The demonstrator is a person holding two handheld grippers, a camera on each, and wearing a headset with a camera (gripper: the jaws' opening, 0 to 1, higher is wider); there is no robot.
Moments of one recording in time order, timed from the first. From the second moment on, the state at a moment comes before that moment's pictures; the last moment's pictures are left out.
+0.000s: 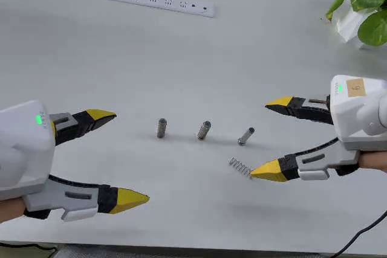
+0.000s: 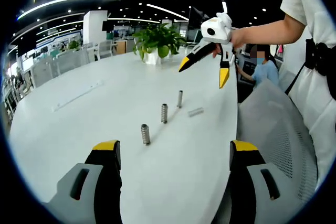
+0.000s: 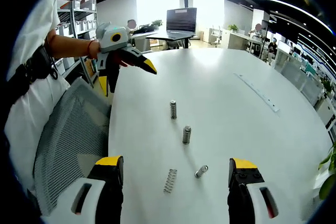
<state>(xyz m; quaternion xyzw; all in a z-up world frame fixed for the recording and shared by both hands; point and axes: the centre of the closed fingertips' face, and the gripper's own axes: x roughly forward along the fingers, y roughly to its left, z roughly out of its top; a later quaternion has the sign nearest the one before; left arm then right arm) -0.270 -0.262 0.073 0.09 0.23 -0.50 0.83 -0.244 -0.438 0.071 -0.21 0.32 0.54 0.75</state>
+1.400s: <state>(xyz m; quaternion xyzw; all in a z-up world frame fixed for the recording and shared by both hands) -0.254 -0.440 -0.010 0.39 0.28 -0.59 0.65 -0.284 -0.536 0.063 -0.12 0.29 0.45 0.84</state>
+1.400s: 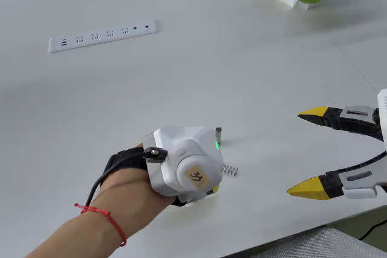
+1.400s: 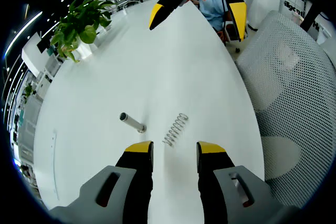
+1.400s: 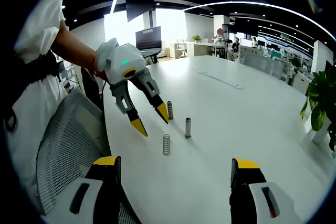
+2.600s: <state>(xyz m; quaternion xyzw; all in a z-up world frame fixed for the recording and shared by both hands) -0.254 -0.439 -0.038 0.40 0.35 -0.58 0.62 -0.300 -0.561 0.048 -0.09 0.29 0.42 0.86</state>
